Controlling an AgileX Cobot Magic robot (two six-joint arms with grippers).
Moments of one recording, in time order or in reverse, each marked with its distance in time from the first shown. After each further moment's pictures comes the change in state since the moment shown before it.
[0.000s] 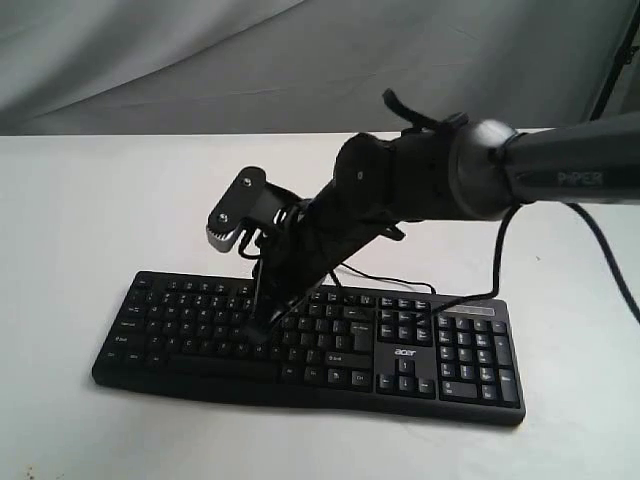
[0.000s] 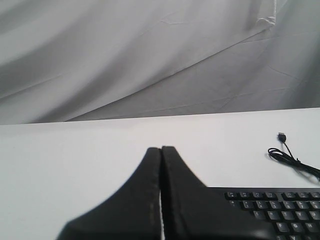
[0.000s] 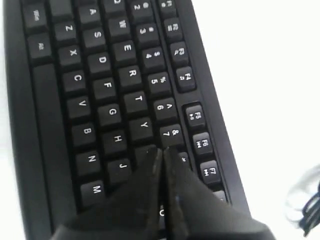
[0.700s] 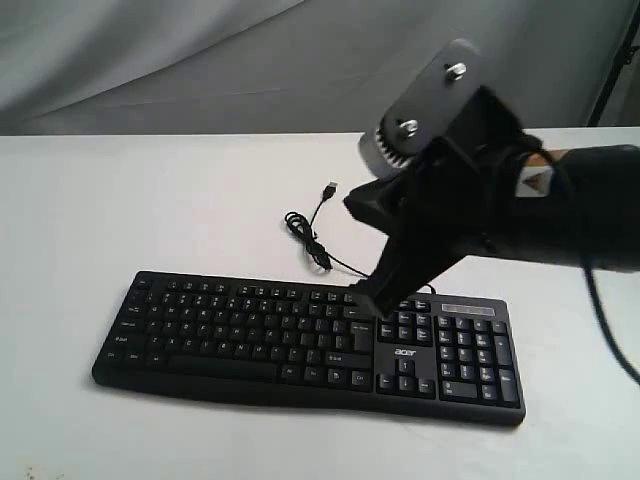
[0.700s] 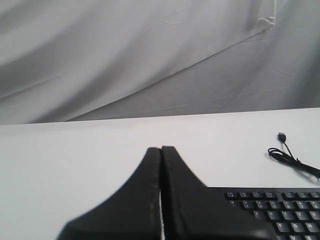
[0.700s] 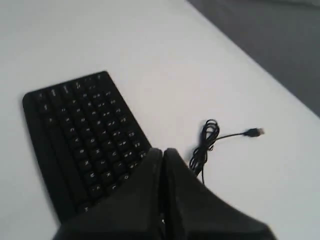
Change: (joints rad) left arm 0.000 0.000 0.000 0.000 0.000 0.000; right arm 0.000 -0.770 0.543 -0.120 -0.315 0.266
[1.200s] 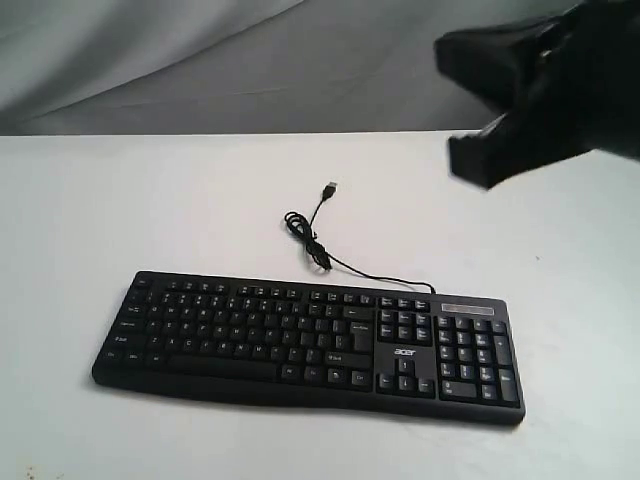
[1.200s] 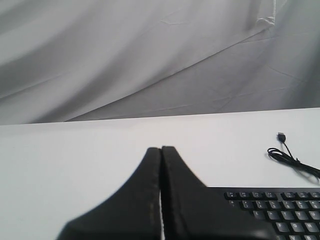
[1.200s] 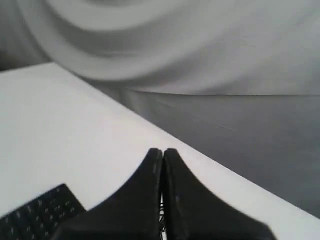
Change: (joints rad) left arm 0.000 0.000 0.000 0.000 0.000 0.000; right arm -0.096 -0.273 0.016 0.092 -0.121 0.066
